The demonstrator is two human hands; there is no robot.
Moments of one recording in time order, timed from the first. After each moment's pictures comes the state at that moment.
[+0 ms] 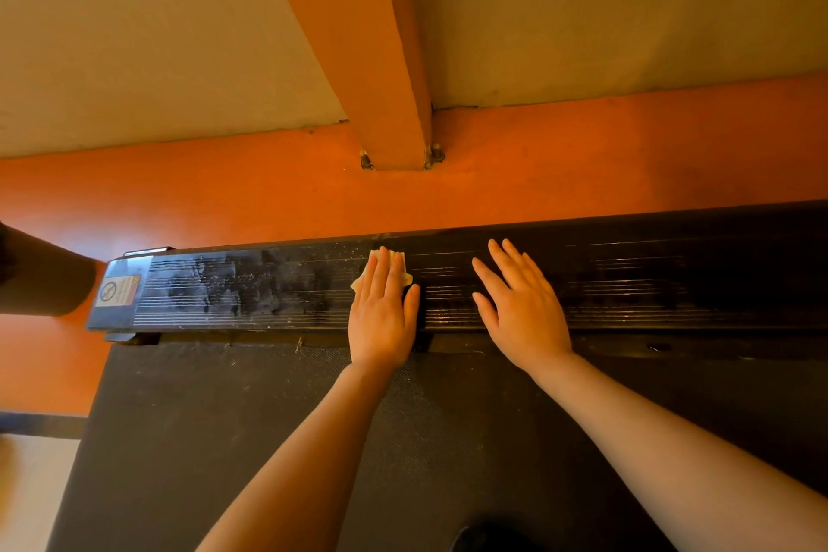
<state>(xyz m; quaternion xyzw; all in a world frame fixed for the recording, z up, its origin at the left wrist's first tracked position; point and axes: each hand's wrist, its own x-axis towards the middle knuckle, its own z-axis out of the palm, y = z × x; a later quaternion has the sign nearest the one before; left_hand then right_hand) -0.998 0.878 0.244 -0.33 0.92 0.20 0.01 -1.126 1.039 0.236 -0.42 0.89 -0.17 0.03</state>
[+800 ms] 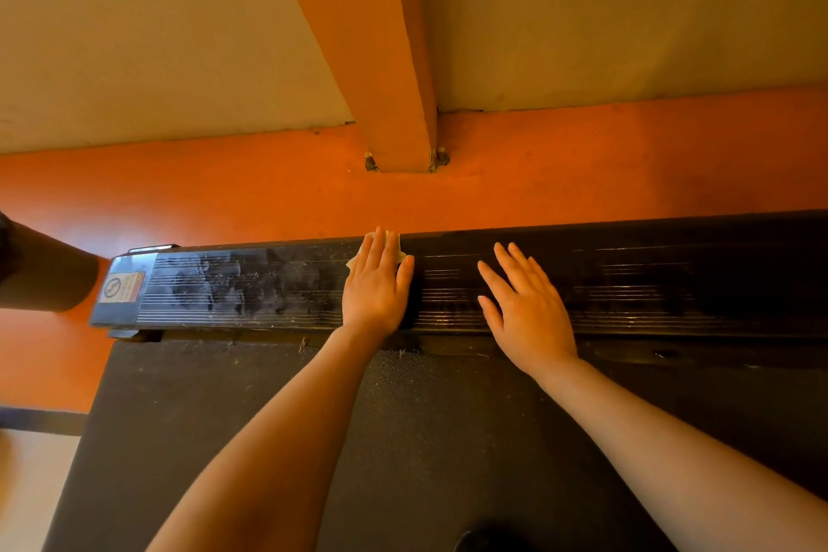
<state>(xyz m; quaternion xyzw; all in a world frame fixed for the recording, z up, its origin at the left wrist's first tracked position) -1.022 0.840 0.252 -0.33 0.91 0.22 0.07 -1.126 1.040 0.238 -0.42 0.89 -0.19 0.05</state>
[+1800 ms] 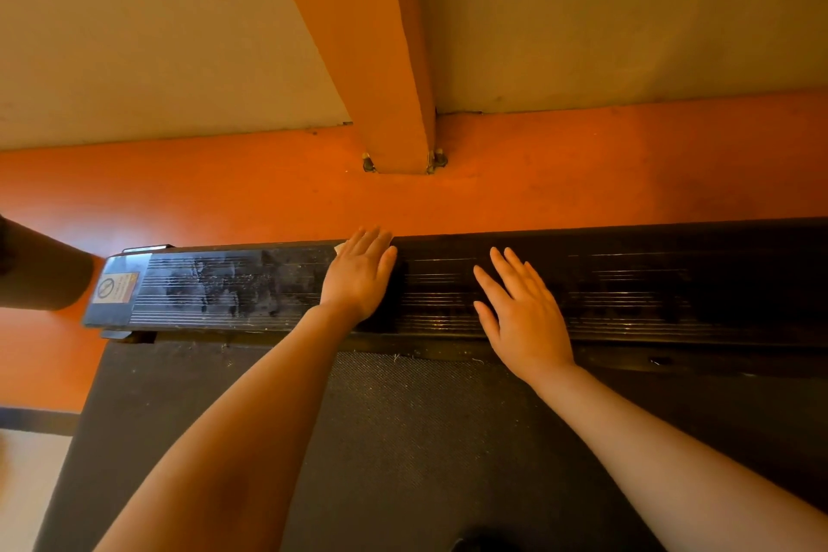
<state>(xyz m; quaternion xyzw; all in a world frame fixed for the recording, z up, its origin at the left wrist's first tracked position) -1.029 0.805 0.256 -0.30 0.93 0.21 0.10 -1.127 1.042 0.242 -0.43 0.88 -0.20 0.06</state>
